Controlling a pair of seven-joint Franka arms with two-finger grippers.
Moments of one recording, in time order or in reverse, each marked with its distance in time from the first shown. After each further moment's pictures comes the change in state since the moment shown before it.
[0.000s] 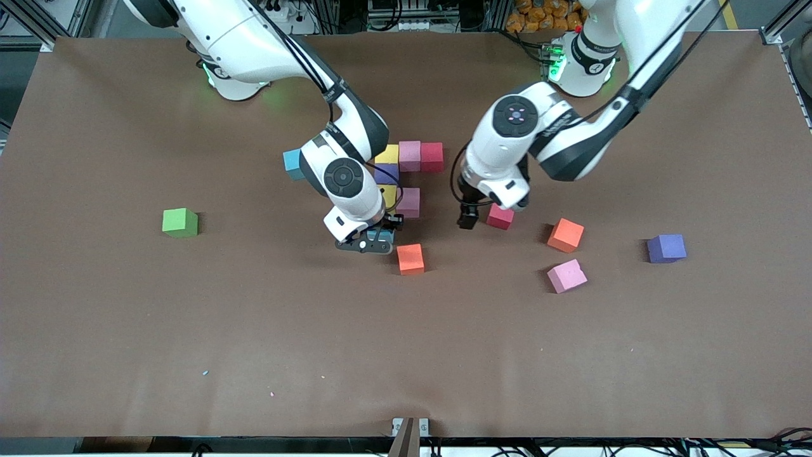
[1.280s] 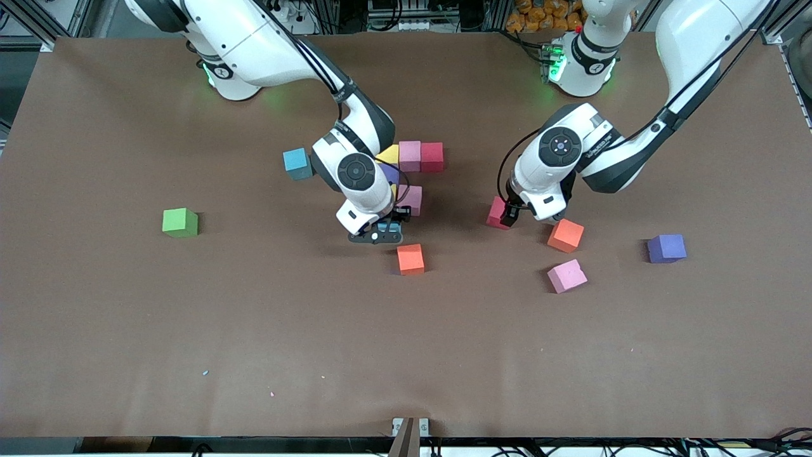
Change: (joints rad) left arm 0.267 0.089 -0.097 -0.241 0.157 0.040 0.252; right arm 0.008 0.022 0.037 -0.055 -0.016 0.064 -0.014
